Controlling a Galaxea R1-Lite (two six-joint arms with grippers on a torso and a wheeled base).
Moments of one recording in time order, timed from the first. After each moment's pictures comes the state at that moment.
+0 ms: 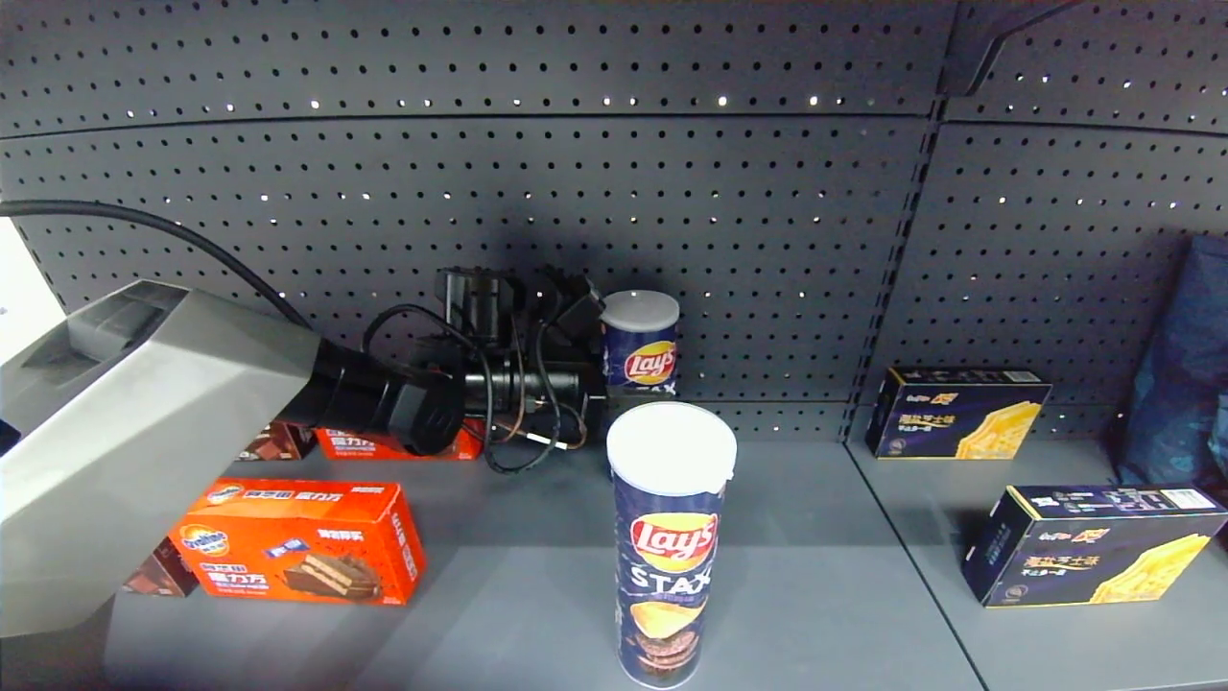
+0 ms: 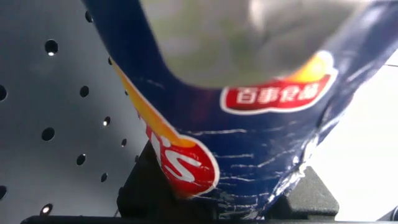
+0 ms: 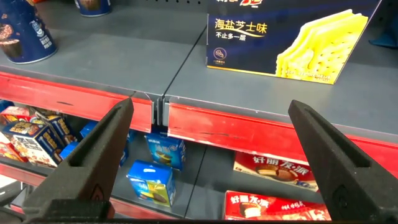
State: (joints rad) left arm -0.36 2.23 -1.43 -0.50 -0.90 0.27; right arm 0.19 0.08 0.00 0.00 0.06 0.00
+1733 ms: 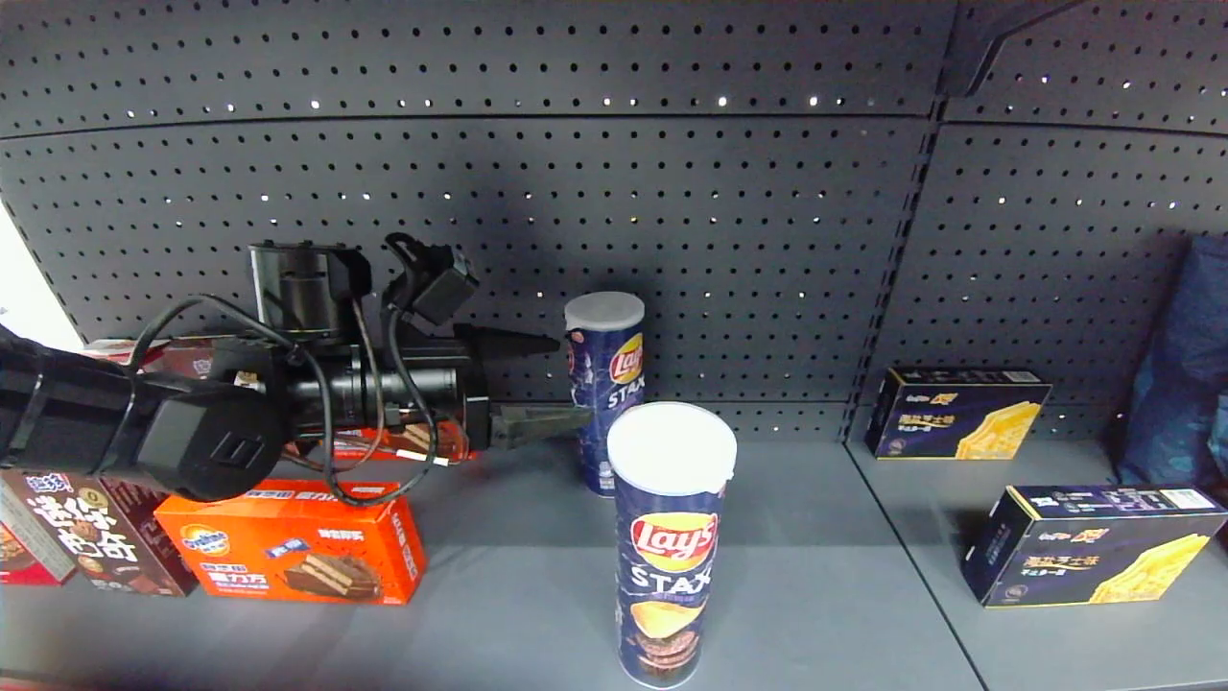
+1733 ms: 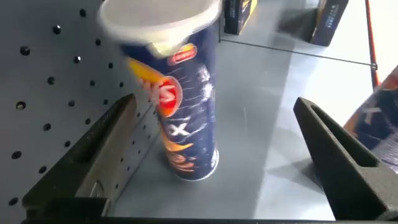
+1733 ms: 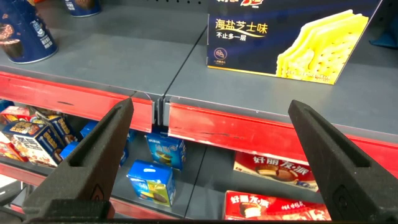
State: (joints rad) left arm -0.24 1.86 -1.02 -0.56 -0.89 0.27; right arm 0.19 0.08 0.00 0.00 0.06 0.00
